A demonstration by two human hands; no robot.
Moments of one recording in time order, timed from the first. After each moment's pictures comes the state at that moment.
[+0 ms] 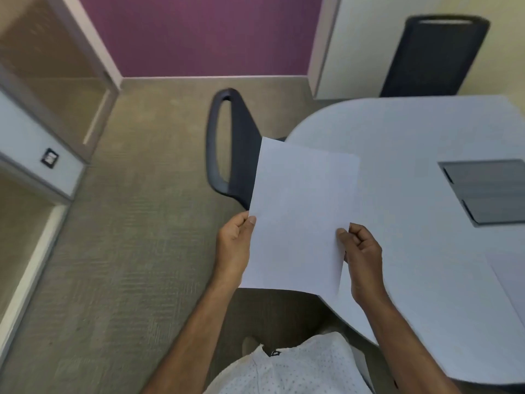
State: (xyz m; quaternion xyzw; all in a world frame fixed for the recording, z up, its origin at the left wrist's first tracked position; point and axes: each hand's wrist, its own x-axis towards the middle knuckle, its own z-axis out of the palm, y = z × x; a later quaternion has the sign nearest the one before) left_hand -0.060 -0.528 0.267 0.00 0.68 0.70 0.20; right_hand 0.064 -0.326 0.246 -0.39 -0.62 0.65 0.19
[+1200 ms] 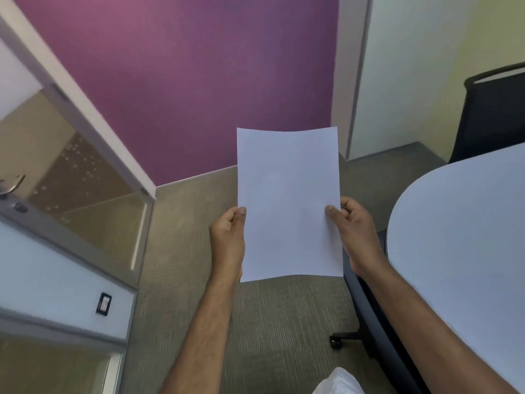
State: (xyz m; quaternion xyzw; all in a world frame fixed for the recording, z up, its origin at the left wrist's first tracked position) left_hand -0.635 -0.601 0.367 0.10 0.70 0.70 0.12; right_hand -0.505 -0.415 0.352 -0.28 -0.60 0.70 0.27
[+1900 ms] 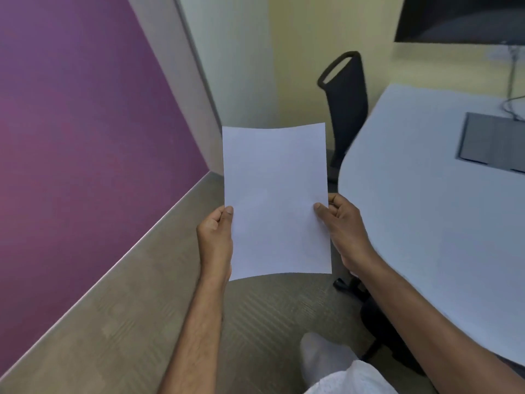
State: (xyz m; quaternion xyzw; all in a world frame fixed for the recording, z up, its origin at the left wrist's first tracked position) left_hand -0.955 -0.285 0.351 0.31 0.61 0.62 0.38; right_hand -0.733 -0.232 0.336 -0.50 -0.47 0.56 0.46
